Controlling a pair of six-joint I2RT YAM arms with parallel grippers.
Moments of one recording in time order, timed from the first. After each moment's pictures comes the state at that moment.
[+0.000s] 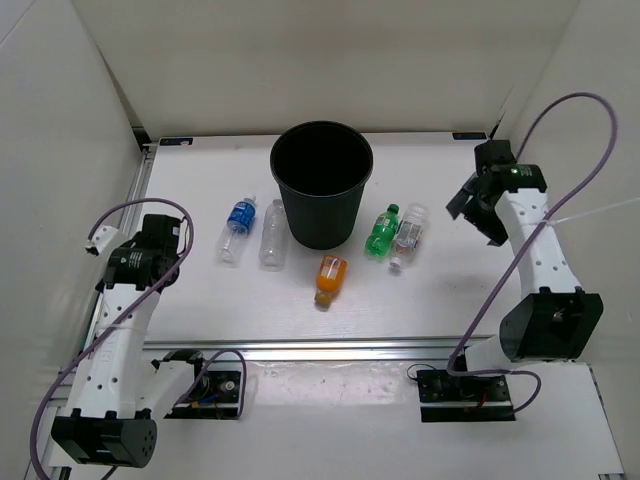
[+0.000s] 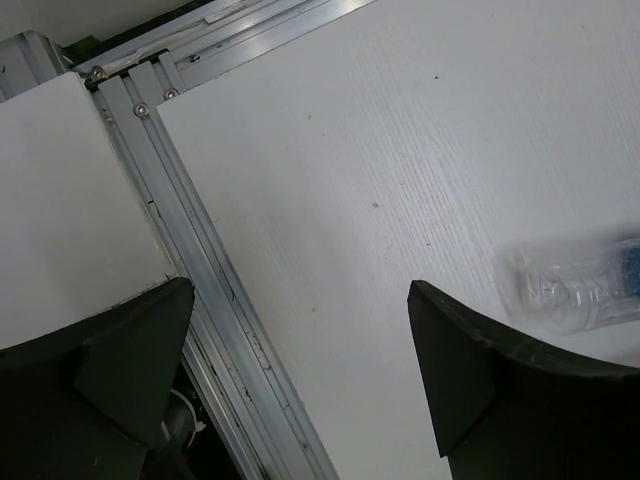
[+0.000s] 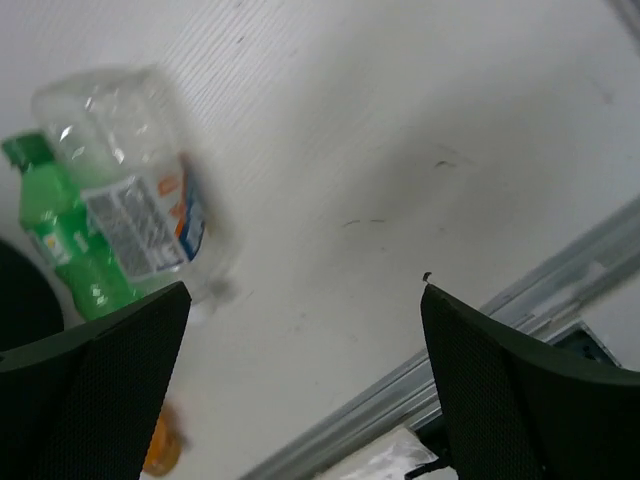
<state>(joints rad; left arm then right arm) -0.07 0.93 1.07 -1.31 -0.75 -1.05 0.03 1.47 1.50 -1.22 0.34 0.75</state>
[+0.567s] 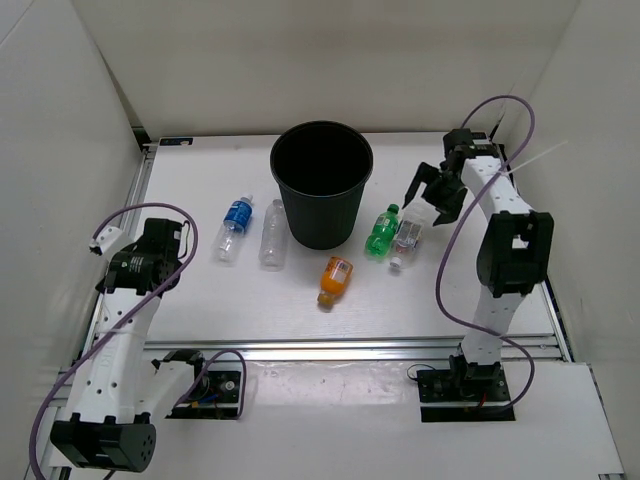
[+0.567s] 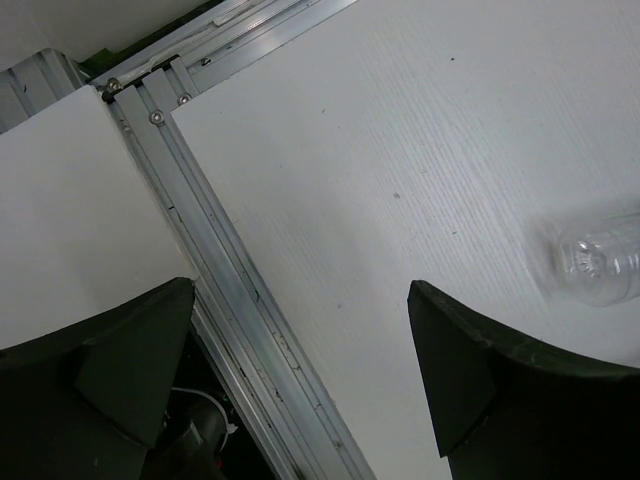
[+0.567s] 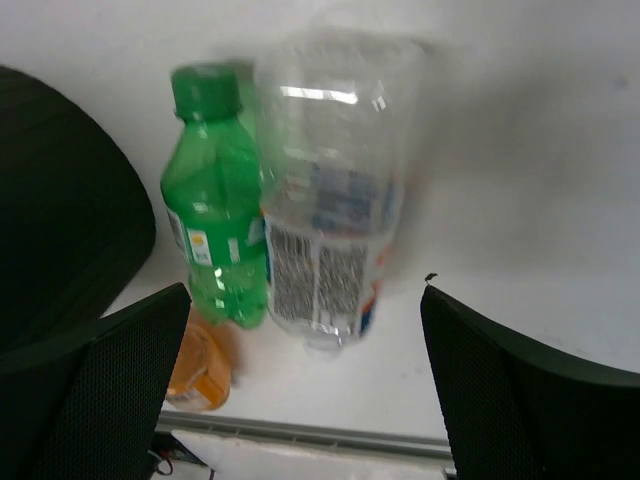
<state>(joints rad) -0.08 0.90 1.05 -1.31 -0.75 -0.98 0.07 1.93 1.68 -1.01 -0.20 0.49</state>
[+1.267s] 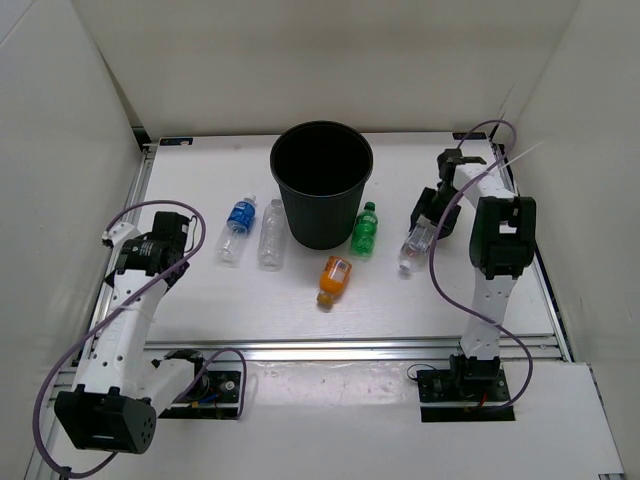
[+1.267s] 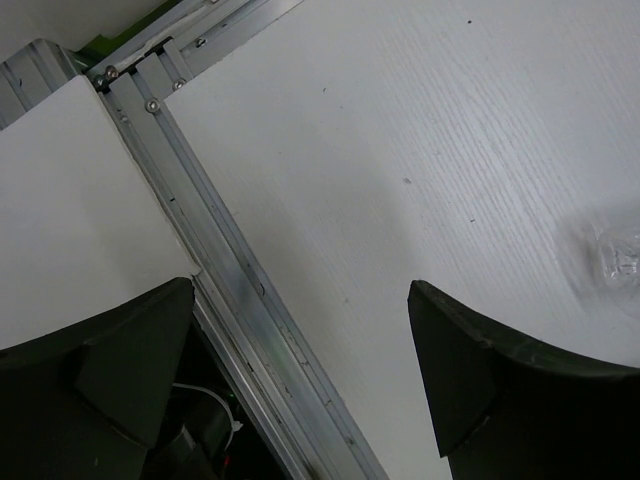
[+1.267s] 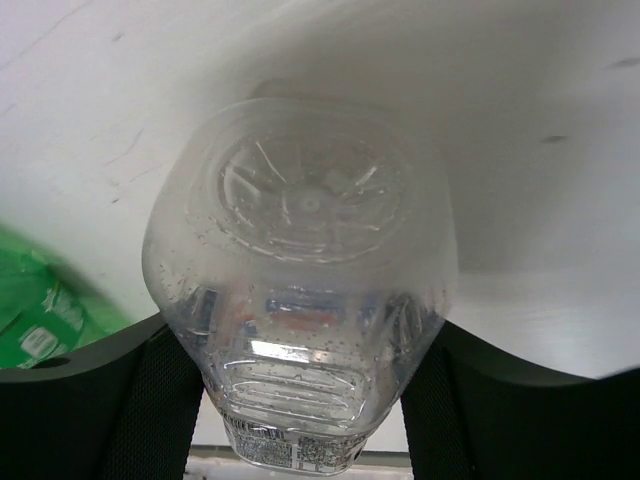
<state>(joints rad) -0.08 1.00 1.02 -1.28 -0.73 -0.95 0.05 2.15 1.69 -1.00 -0.15 0.47</state>
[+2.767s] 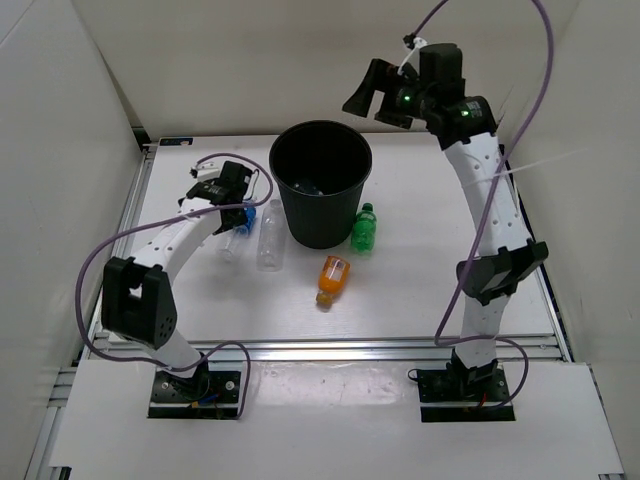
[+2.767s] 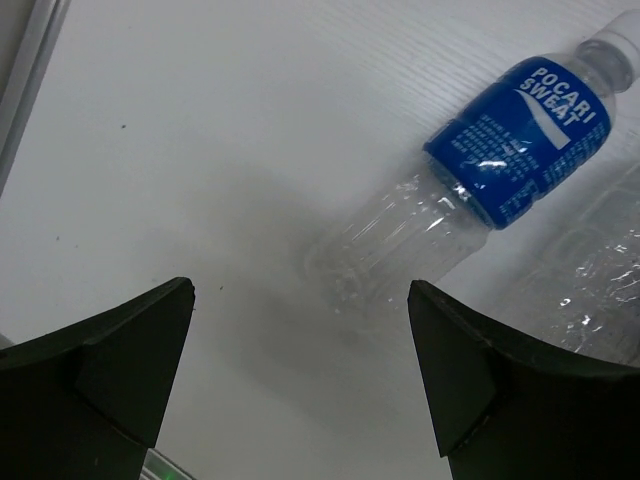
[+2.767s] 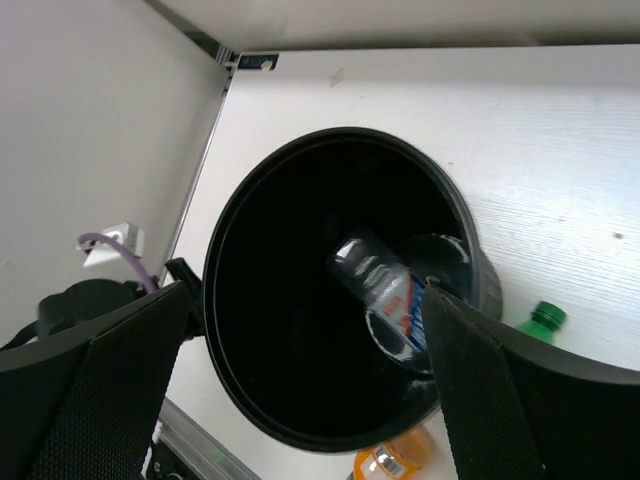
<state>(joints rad) -0.32 1.58 1.29 -0.85 -0.67 -0.65 0.39 1.96 2.44 -0.86 -0.31 0.49</state>
